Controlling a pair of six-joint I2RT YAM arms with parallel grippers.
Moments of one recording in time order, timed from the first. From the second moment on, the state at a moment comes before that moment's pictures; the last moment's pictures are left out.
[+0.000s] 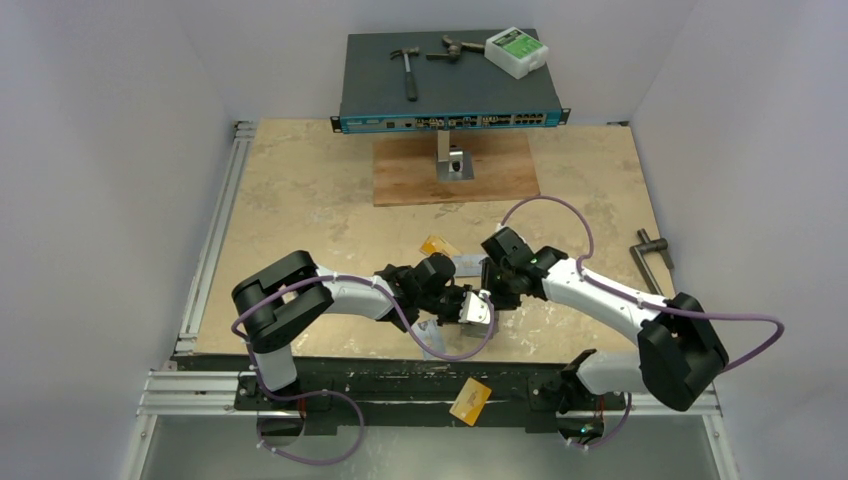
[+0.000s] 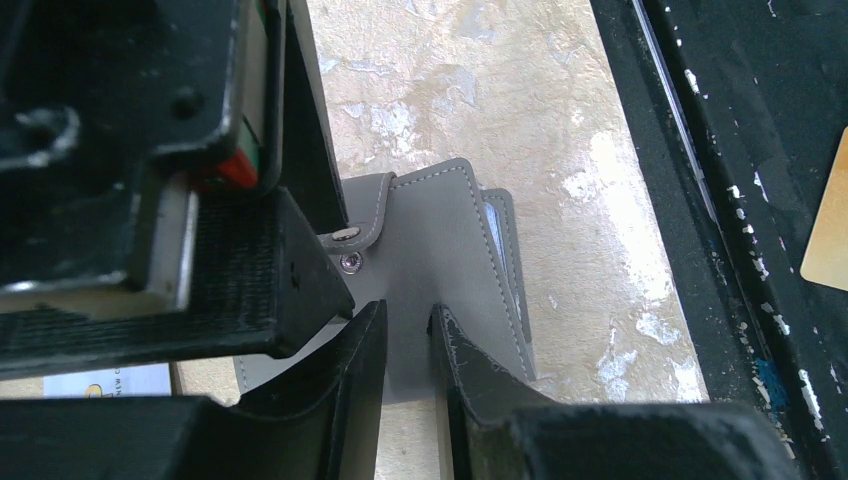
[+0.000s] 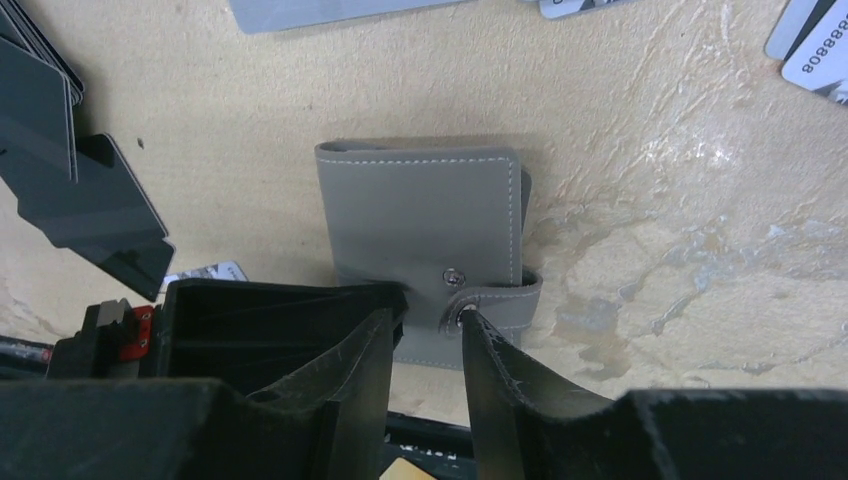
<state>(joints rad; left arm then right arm) -1.03 1.79 0.83 0.31 0.49 0.62 0.67 1.32 0.76 -0.62 0.02 0.78</state>
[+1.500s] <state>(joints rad) -1.03 1.79 0.82 0.31 0.51 0.64 0.76 1.42 0.86 -0.78 0.17 0.77</state>
